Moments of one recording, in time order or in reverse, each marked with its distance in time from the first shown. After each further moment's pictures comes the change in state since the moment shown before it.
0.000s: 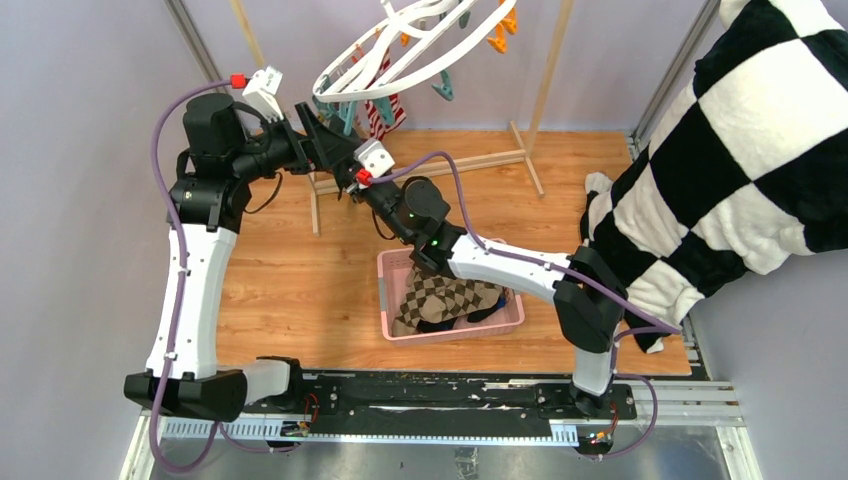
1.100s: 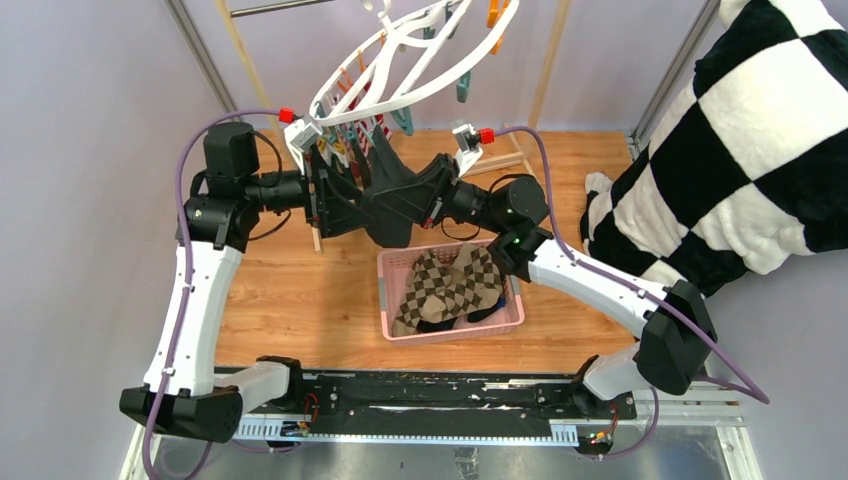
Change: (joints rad) left arm -0.029 -0.106 -0.164 -0.108 0.470 0.420; right arm -0.213 -0.431 -0.373 0.042 -0.779 1.090
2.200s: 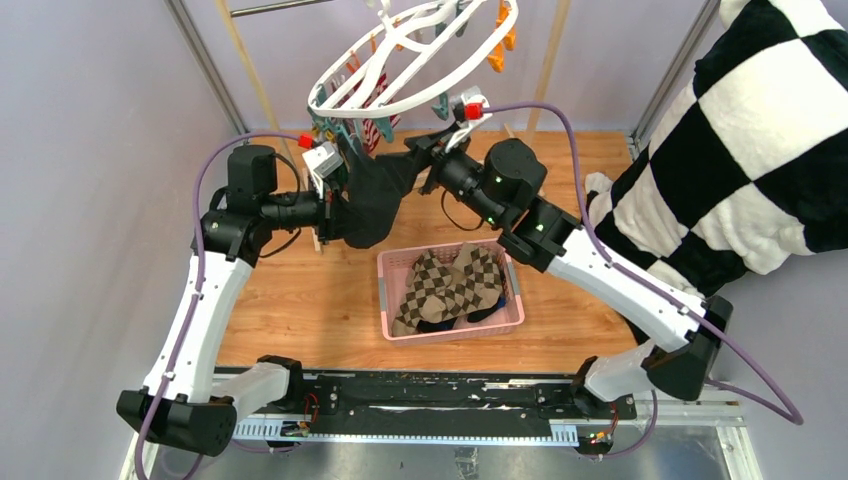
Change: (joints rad) left arm -0.075 -0.040 -0.161 -0.009 -0.158 0.161; right arm 0.093 -0.072 0.307 -0.714 0.593 -0.472
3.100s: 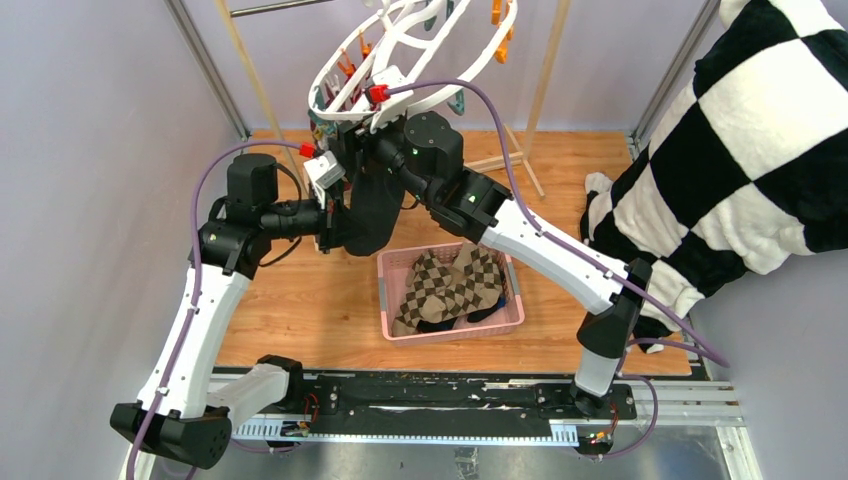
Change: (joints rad) left arm -0.039 -0.063 -0.034 0.000 -0.056 0.016; right arm 0.100 0.414 0.541 -0.208 0.217 -0.240
